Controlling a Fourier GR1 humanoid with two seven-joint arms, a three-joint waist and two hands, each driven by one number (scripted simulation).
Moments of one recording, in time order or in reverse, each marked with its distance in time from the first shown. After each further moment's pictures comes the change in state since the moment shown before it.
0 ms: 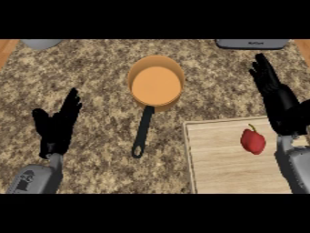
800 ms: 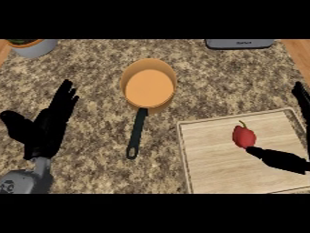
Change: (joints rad) left arm 0.037 0.024 0.010 -0.244 0.034 -0.029 0.092; right arm 0.308 -0.101 -0.047 -0.150 0.263 -0.121 -0.481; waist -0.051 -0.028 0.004
